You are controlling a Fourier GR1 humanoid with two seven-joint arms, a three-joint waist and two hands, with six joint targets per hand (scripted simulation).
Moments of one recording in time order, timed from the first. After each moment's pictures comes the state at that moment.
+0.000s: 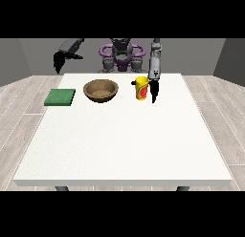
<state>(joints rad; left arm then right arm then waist) -0.48 0.05 0.23 -0.74 0.04 0.12 -0.80 -0.16 -0.22 -0.23 -1.49 -0.18 0.29 -0.25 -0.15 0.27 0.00</state>
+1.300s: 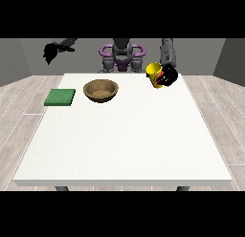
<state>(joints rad) -0.60 0.31 0.06 -0.65 -0.36 0.46 -0.51 -0.16 -0.31 -0.30 -1.32 -0.23 0.37 -0.20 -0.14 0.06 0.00</state>
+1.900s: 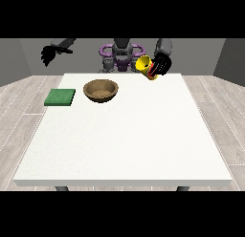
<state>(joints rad) -0.76 0.29 -0.12 -0.69 -0.64 0.48 -0.10 -0.17 -0.34 -0.34 -1.15 -0.22 0.40 -0.27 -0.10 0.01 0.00</state>
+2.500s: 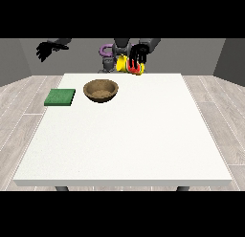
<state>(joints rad) -0.92 0.21 -0.41 -0.63 -1.10 0.45 0.25 -0.19 -0.39 -0.36 -1.06 -0.24 0.46 -0.27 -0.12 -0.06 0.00</state>
